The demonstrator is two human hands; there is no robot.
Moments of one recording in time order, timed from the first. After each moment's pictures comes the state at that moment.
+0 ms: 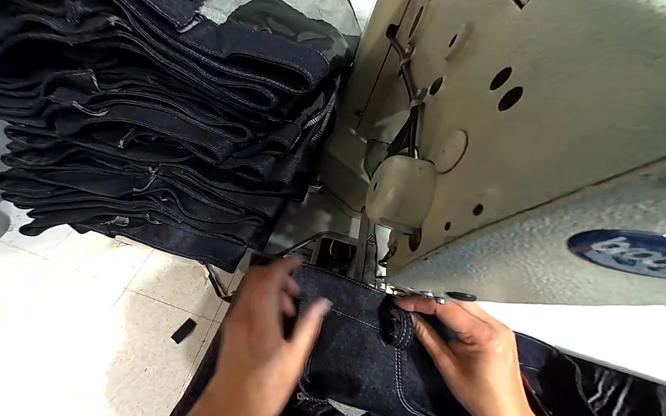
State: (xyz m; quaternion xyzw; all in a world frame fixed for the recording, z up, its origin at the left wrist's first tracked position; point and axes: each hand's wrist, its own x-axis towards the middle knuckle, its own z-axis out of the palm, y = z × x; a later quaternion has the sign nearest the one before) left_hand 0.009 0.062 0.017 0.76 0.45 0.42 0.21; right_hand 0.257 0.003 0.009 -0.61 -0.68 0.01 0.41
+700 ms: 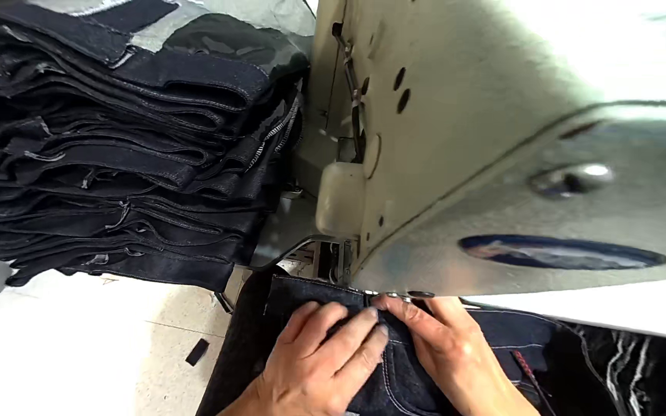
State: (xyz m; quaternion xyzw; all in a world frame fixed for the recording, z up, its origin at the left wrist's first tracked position) left_hand 0.054 0.066 -0.014 0.89 0.19 0.41 0.00; right_hand 0.266 -0.001 -0.011 -0.58 -0.72 -0.04 0.38
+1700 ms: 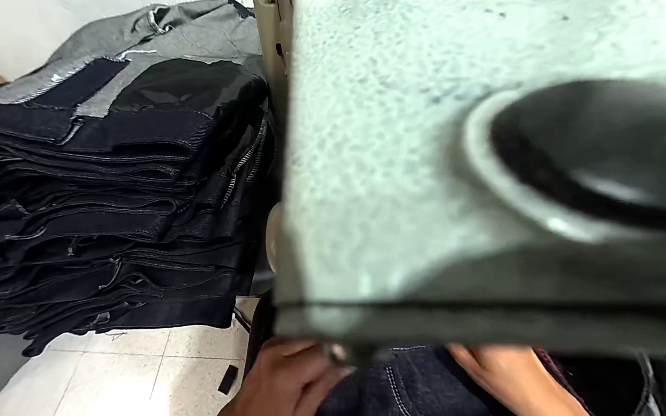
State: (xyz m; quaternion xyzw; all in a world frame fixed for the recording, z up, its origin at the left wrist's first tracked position) left_hand 0.034 0.103 0.002 0.88 0.13 0.34 0.30; right_hand 0.294 -0.005 -0.015 -0.63 -0.66 -0.02 0.40
